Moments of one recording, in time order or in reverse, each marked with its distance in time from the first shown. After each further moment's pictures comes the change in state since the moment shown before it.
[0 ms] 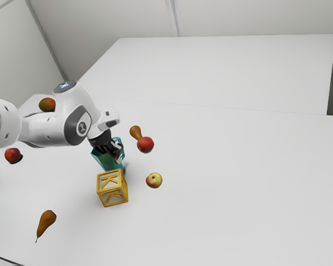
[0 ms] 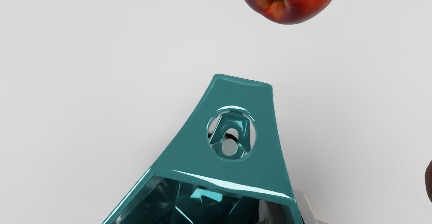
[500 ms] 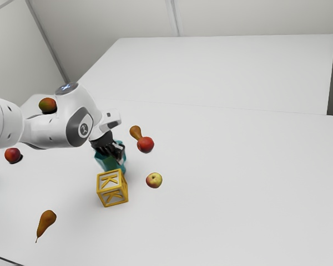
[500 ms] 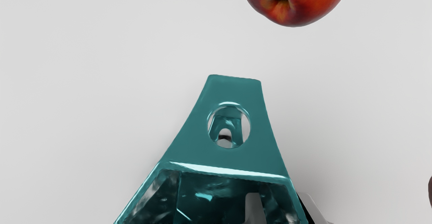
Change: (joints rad) arm 0.004 0.017 -0.007 0.001 -0.010 0.016 -0.017
